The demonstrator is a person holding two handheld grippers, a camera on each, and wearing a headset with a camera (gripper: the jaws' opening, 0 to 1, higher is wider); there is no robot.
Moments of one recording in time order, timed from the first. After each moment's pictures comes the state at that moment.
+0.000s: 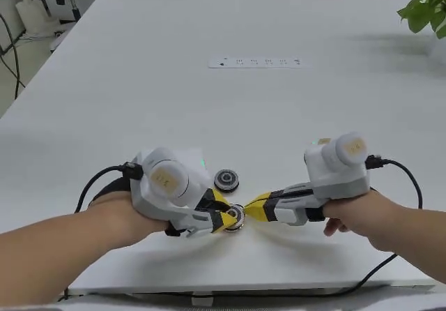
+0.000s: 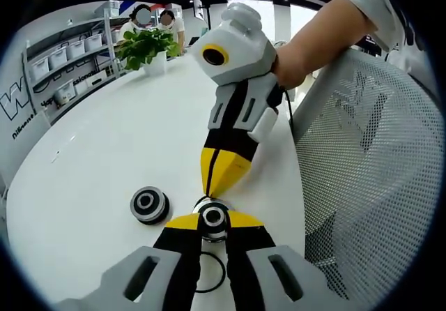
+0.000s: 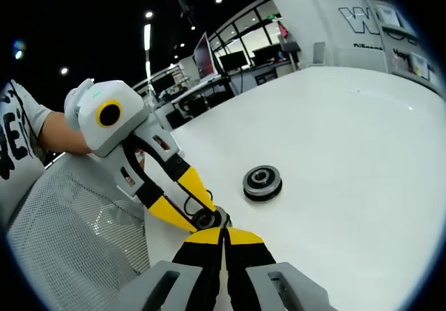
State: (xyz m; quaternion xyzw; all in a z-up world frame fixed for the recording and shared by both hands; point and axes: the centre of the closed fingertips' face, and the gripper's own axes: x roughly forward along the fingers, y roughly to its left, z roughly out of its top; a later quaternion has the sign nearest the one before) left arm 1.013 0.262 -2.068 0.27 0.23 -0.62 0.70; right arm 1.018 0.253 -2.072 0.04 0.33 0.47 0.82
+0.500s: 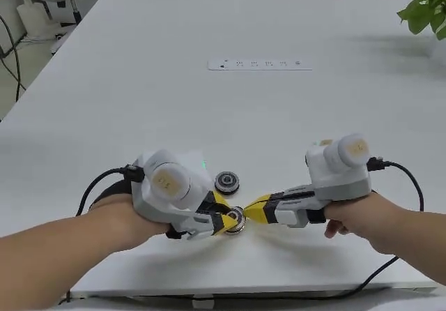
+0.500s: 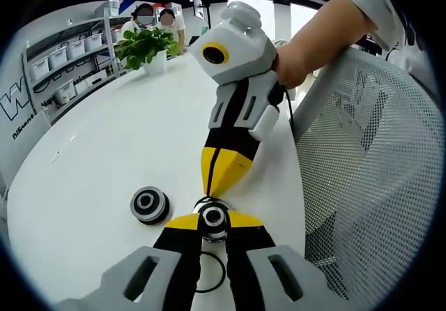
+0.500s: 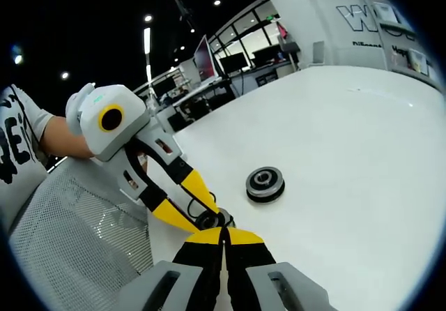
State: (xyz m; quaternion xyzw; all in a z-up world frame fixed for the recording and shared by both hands) left arm 1.013 0.262 -2.068 0.27 0.23 -0.62 0.70; right arm 1.016 0.256 -2.069 0.05 0.33 0.47 0.81
